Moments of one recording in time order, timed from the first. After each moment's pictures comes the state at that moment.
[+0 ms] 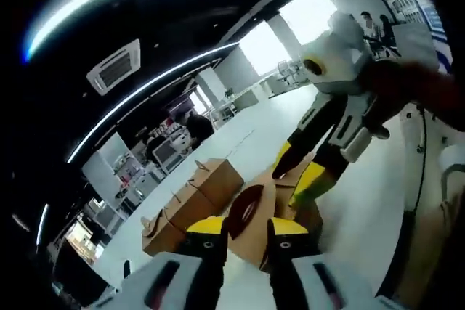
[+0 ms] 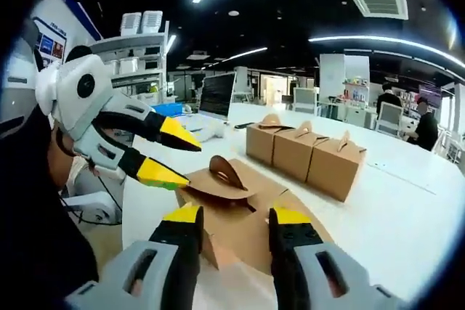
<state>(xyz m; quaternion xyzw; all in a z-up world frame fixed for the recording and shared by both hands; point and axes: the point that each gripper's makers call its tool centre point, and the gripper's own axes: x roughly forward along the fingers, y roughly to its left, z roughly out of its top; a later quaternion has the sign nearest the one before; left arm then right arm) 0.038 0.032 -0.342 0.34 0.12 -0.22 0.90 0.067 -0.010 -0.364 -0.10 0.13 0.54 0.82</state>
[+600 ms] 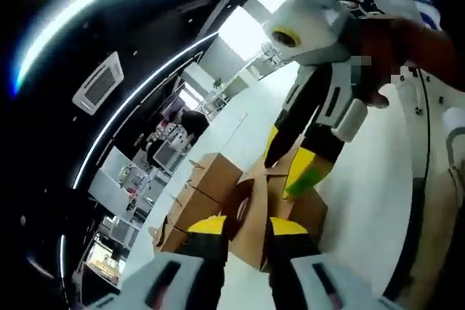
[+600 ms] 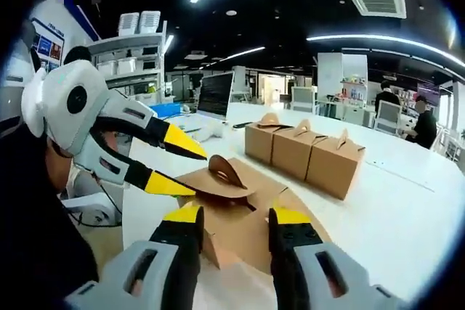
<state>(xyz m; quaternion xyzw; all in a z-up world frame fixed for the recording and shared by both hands) 0.041 0.033 -0.355 0.42 0.15 -0.21 0.87 0.064 -0.012 -0.364 -0.10 0.13 0.54 0.83</state>
